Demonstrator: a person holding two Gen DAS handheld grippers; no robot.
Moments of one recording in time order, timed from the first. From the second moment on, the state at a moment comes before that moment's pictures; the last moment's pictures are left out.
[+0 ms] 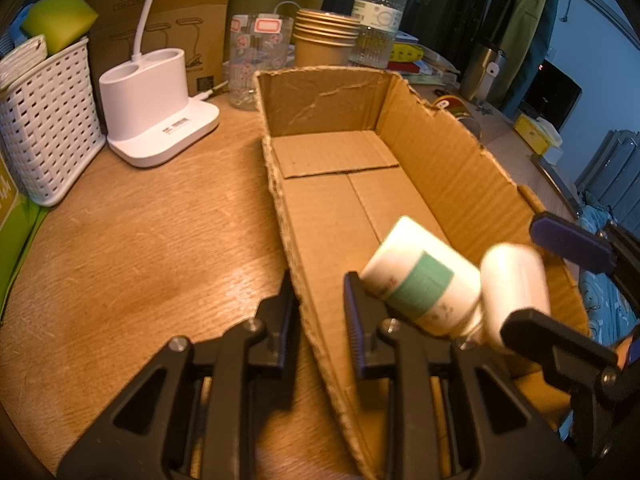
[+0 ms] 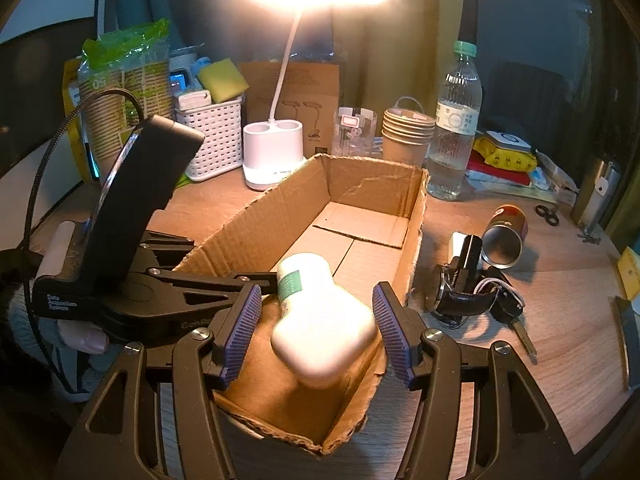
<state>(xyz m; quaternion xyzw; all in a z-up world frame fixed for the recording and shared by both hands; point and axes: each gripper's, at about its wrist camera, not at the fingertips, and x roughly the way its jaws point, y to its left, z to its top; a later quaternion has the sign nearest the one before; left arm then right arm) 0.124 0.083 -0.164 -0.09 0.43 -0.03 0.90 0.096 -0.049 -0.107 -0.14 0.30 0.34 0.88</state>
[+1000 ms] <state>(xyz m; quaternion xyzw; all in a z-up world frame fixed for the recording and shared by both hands) 0.125 0.080 -0.164 -0.09 0.43 -0.03 0.90 0.111 -0.093 -0.081 -0.10 0.27 0.29 0.91</state>
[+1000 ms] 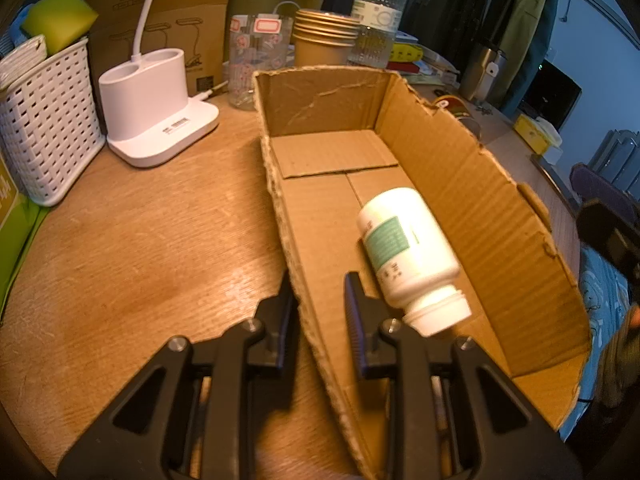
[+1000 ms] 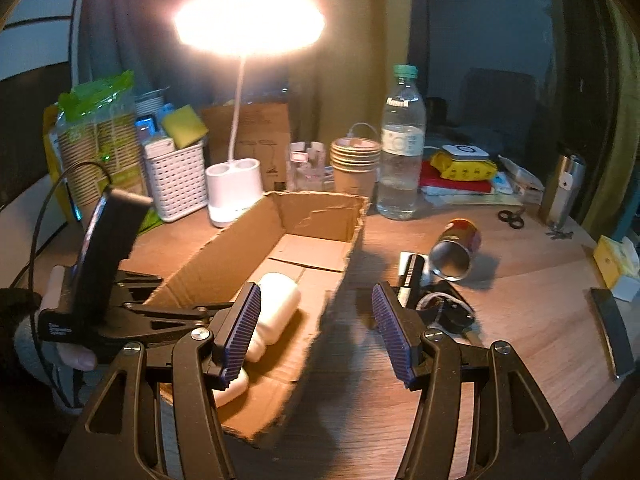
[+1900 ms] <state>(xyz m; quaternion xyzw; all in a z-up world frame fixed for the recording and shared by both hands) 0.125 0.080 -0.164 -0.09 0.43 -0.03 0.90 0.167 -0.139 -0.121 -0.07 0.34 0.18 0.92</state>
